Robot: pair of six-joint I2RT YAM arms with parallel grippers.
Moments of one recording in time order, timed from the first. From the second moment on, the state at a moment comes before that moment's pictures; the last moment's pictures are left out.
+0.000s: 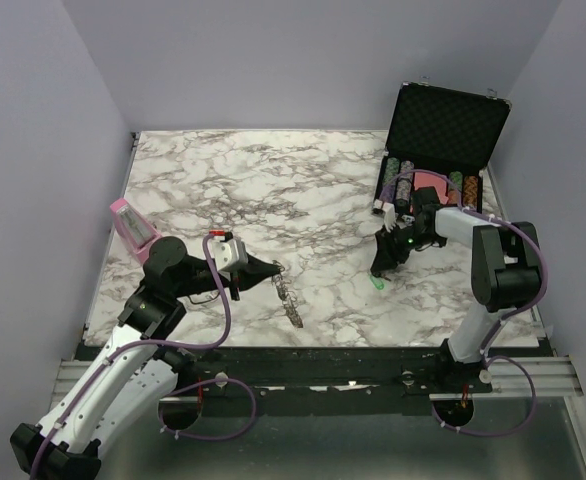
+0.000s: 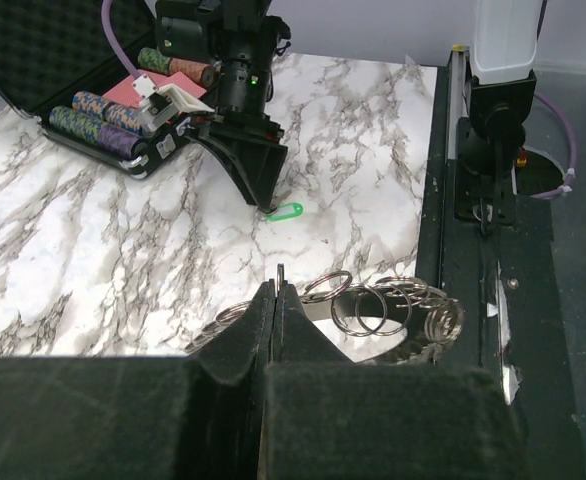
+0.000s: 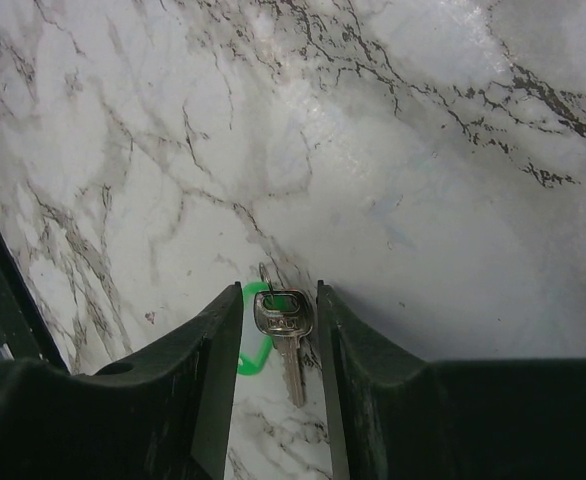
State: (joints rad) left arm -0.50 0.62 0.61 -0.05 0.83 0.10; right arm 0.10 1.78 1.00 -0.61 -0.80 -0.62
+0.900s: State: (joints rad) left arm -0.50 0.62 0.61 -0.06 0.83 0.11; right arm 0.12 1.81 1.02 -0.66 -0.80 -0.66
